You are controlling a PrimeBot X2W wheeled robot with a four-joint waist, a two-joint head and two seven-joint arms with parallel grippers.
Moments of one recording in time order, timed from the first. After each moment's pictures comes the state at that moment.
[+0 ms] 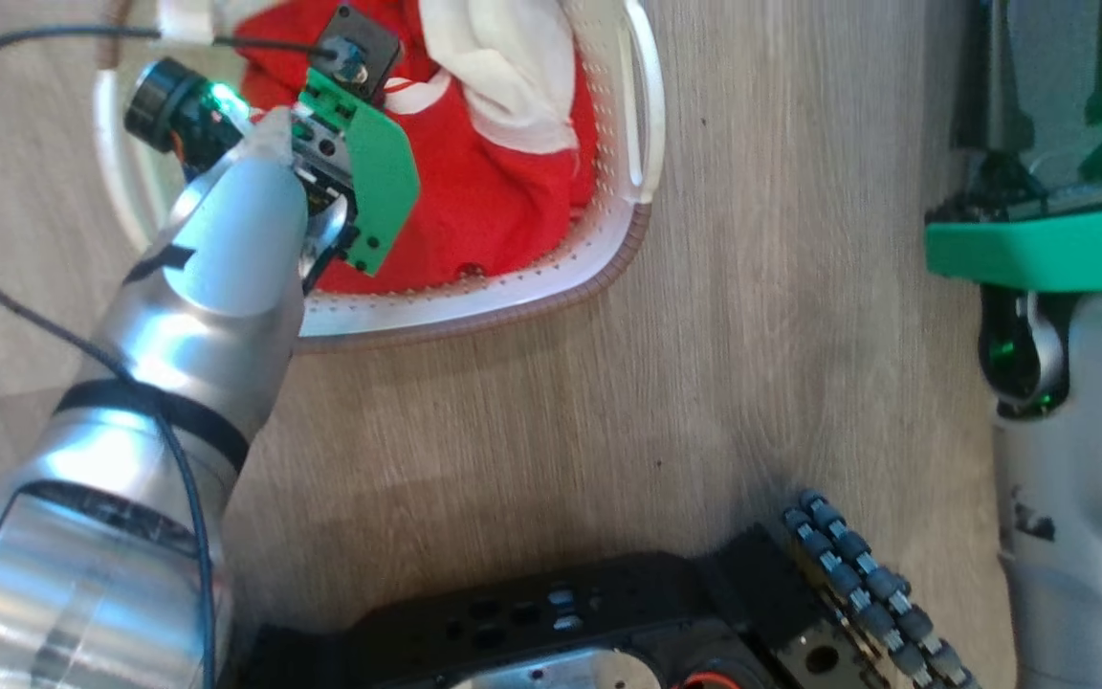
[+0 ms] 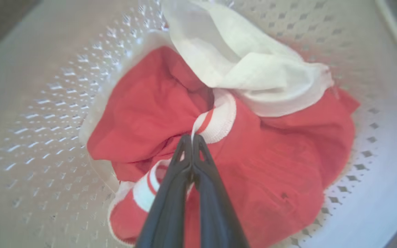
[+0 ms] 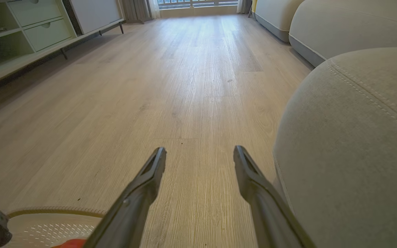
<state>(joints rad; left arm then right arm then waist) -1.17 0.03 -0.61 1.20 -0.15 -0.13 0.05 -0.56 -0.06 0.00 0.00 0.20 0.13 -0.26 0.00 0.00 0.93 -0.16</state>
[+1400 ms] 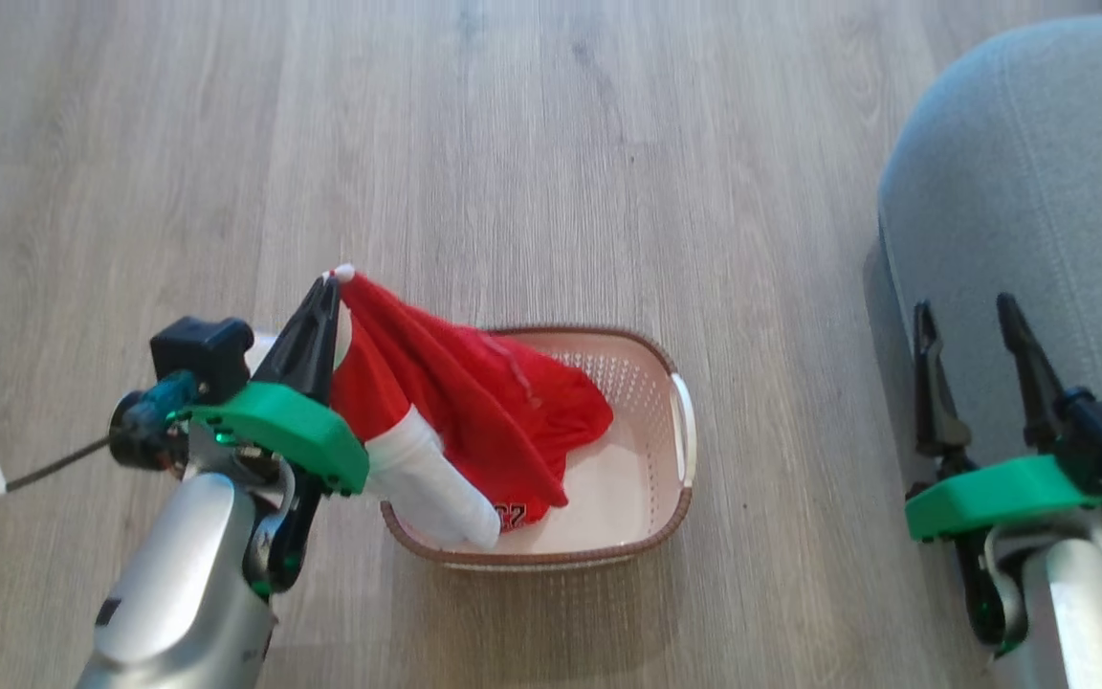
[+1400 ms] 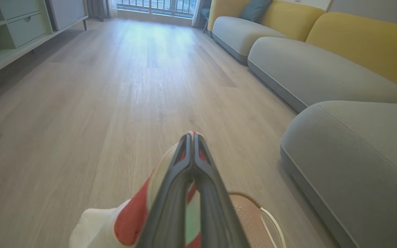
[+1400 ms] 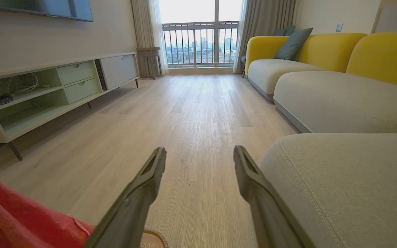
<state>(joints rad) -0.40 0.17 -0.32 0.40 -0.47 0.00 -0.19 -0.14 -0.05 -0.10 0.16 0.10 0.13 -0.26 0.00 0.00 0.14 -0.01</state>
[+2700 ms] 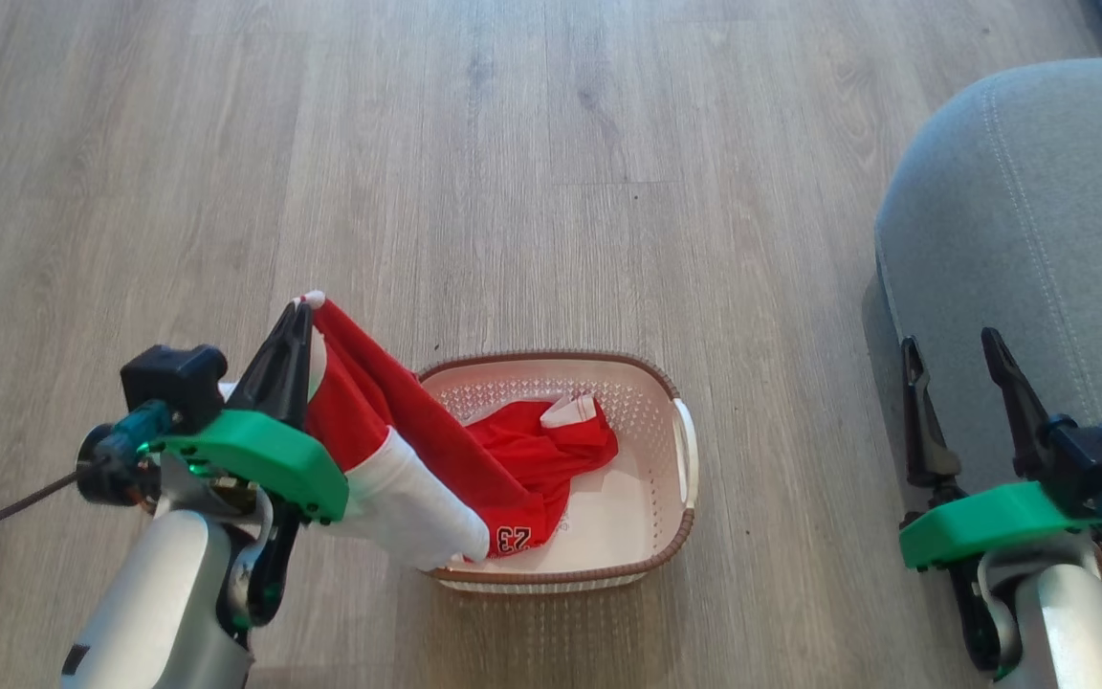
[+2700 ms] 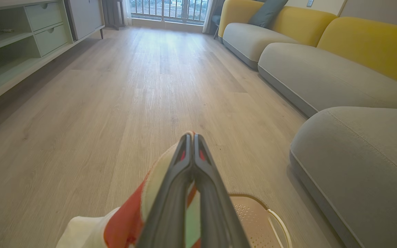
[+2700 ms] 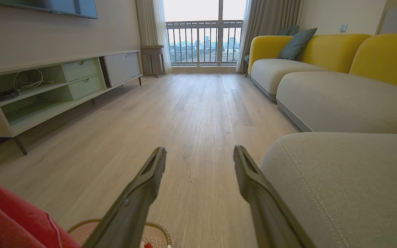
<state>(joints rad) -0.28 0.23 -0.31 0.21 -0.48 0.09 -0.11 -0.09 -0.06 -0.08 0.18 0.10 0.13 -0.26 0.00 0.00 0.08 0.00</state>
